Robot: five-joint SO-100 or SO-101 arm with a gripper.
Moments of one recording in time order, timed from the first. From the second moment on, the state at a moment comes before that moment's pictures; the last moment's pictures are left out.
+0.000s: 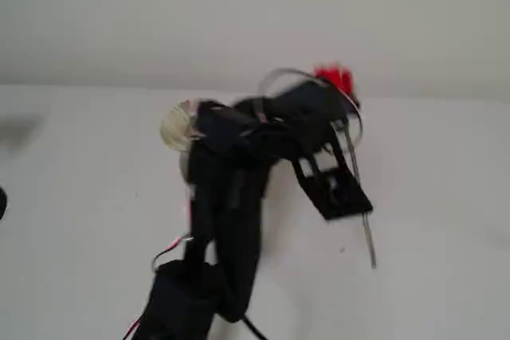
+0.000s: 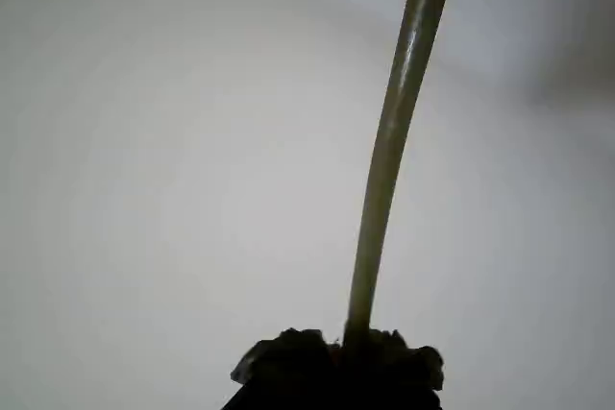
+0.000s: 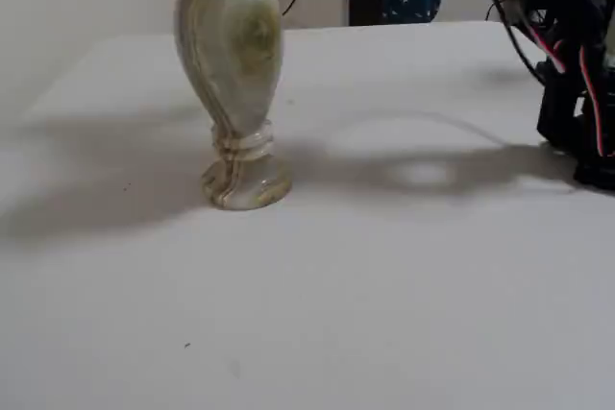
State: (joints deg) arm 15.1 55.5 -10.0 83.4 55.1
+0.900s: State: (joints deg) arm -14.7 72.2 -10.9 65.8 59.4
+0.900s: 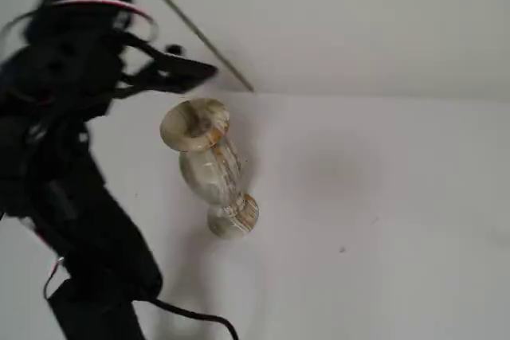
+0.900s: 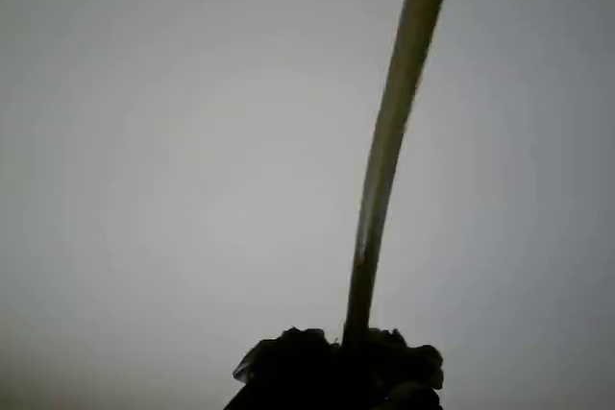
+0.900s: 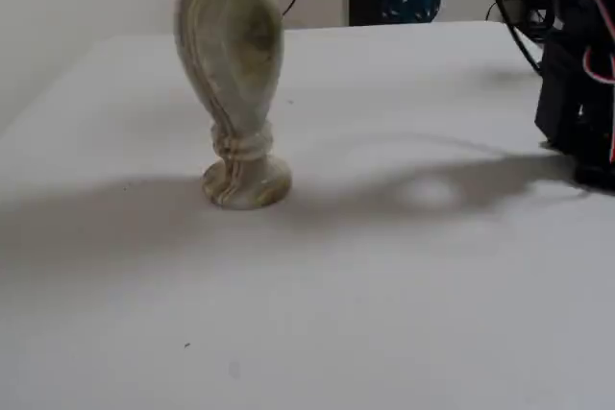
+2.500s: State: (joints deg) arm -17.1 71.5 -3.4 72.2 70.0
